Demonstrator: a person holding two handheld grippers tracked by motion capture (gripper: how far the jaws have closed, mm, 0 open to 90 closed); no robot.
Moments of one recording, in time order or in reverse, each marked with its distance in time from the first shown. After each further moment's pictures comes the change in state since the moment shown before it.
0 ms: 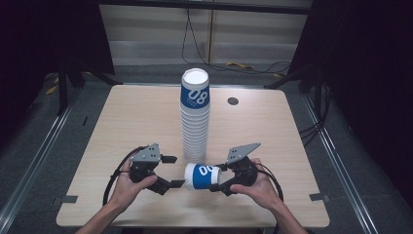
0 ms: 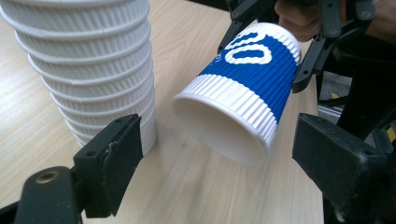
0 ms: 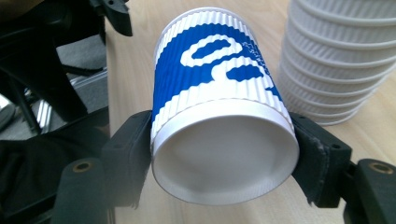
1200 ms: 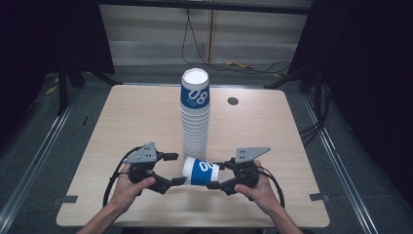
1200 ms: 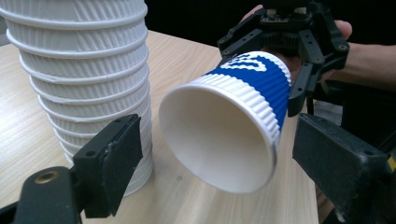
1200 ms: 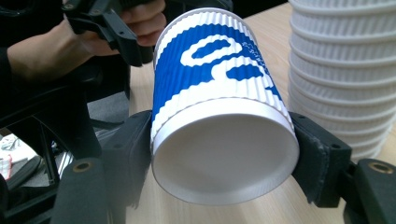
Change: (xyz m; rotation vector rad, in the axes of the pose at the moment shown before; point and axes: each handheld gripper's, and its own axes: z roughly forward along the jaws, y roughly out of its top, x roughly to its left) left arm -0.004 0.000 -0.001 -0.138 -0.005 -0.012; right arm -0.004 -0.016 0.002 -0.260 0.084 0.037
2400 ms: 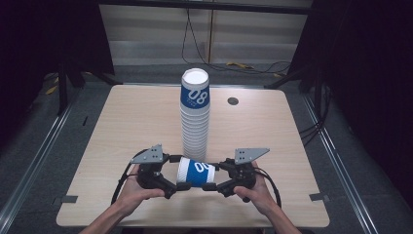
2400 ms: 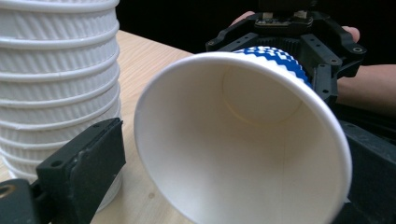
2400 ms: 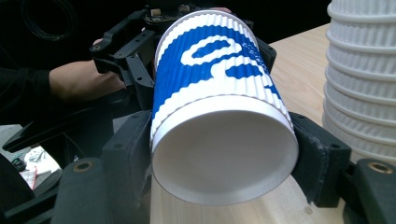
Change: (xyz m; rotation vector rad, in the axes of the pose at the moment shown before) left arm -0.004 -0.005 0.019 -0.044 -0.072 -0.065; right arm 0.007 0.004 0.006 -0.092 0.092 -0.003
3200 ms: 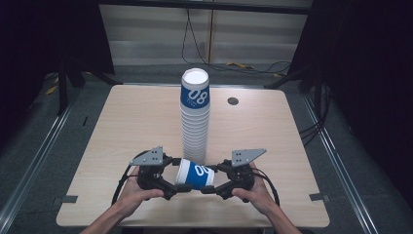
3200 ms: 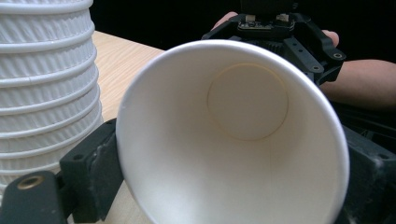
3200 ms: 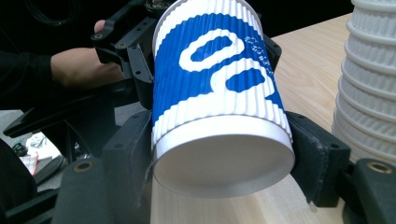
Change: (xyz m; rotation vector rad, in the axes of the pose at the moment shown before) left arm -0.002 -0.001 0.000 0.000 -0.062 0.021; right arm 0.002 0.000 0.005 0.044 0.013 -0.034
